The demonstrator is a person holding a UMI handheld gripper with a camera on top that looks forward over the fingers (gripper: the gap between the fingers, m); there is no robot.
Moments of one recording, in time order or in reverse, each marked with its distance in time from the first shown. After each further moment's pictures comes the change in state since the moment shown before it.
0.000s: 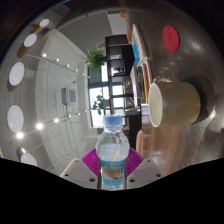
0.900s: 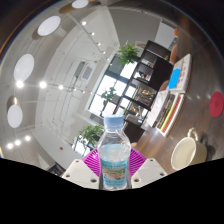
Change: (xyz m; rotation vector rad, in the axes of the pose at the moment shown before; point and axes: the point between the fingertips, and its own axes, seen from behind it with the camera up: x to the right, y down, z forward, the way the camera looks) arm -0.054 -0.022 0.031 -0.069 0.018 -0.528
